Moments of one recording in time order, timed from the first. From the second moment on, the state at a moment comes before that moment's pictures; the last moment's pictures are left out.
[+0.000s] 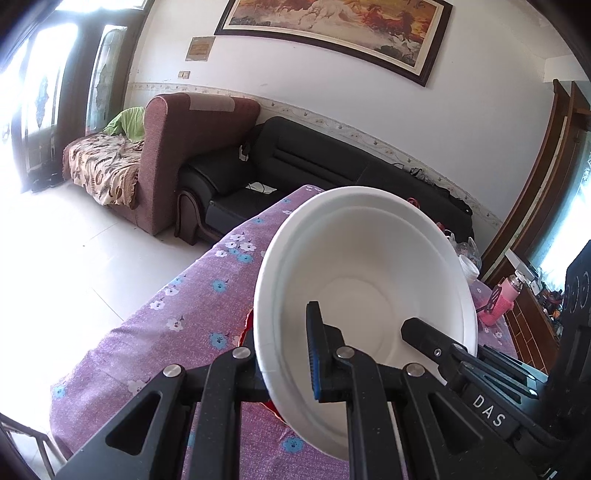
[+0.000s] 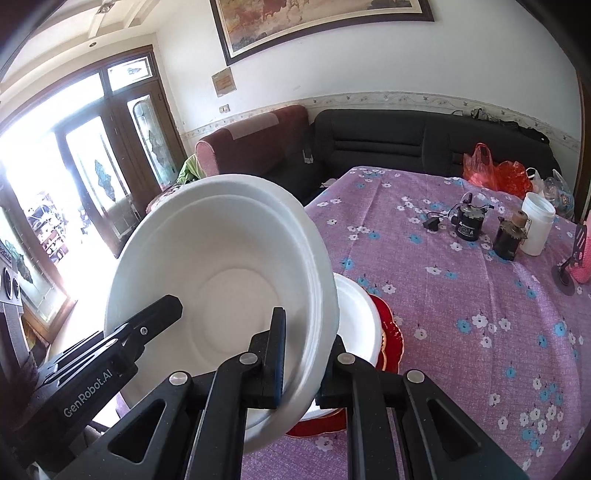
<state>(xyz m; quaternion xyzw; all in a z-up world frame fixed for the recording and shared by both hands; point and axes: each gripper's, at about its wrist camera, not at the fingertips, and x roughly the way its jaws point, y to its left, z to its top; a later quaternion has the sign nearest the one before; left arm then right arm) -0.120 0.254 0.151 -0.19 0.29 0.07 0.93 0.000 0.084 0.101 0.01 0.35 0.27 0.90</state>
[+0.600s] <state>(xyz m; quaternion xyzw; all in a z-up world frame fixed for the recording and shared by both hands) -0.067 0.248 0.118 -0.17 0.35 0.05 0.92 0.031 0.086 0.066 0.01 0.40 0.23 0.89</state>
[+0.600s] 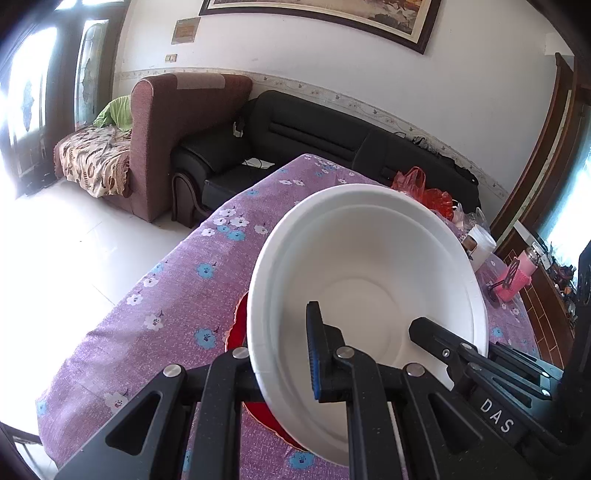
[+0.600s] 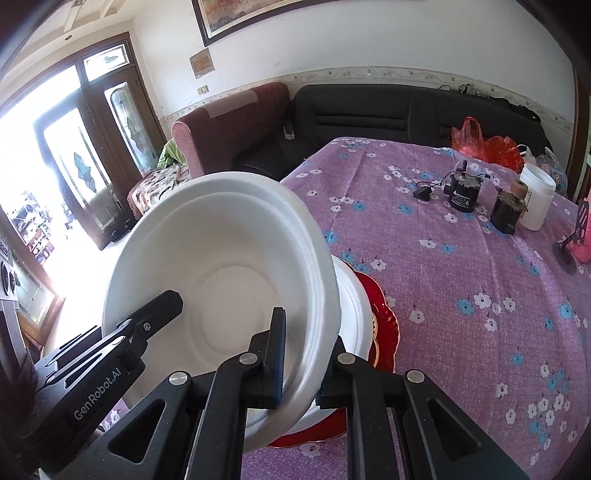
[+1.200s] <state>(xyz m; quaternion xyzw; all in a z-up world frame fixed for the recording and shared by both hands) -0.043 0.257 0.103 -0.17 0.38 0.05 0.91 0.065 0.086 0.042 0.04 0.46 0.22 0.86</state>
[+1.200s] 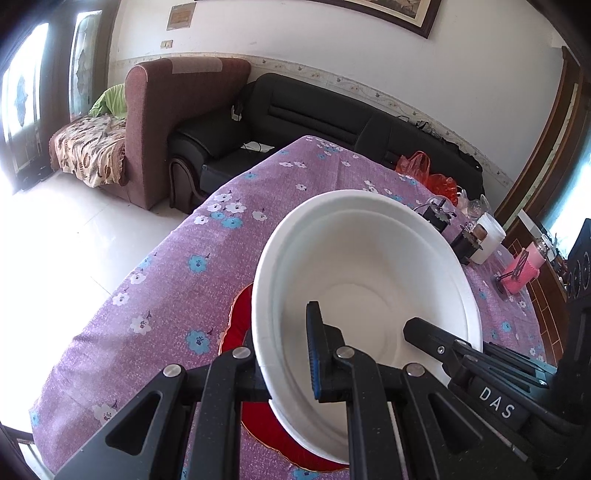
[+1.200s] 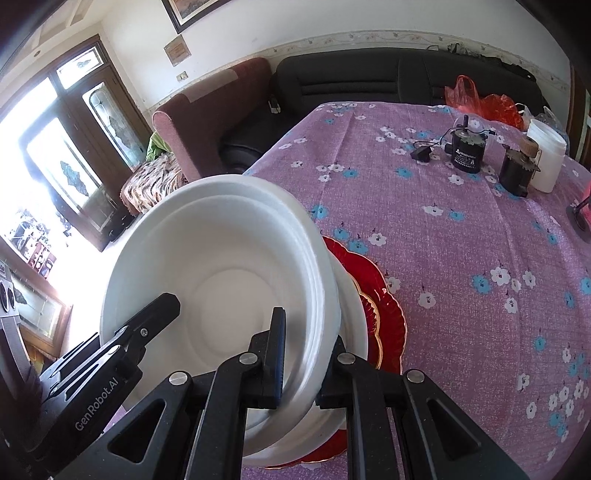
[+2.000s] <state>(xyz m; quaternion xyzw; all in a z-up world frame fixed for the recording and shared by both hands) -0.060 0.250 0.099 -0.16 0.39 0.05 0.90 0.045 0.090 0.048 0.01 0.45 0.21 0.87</state>
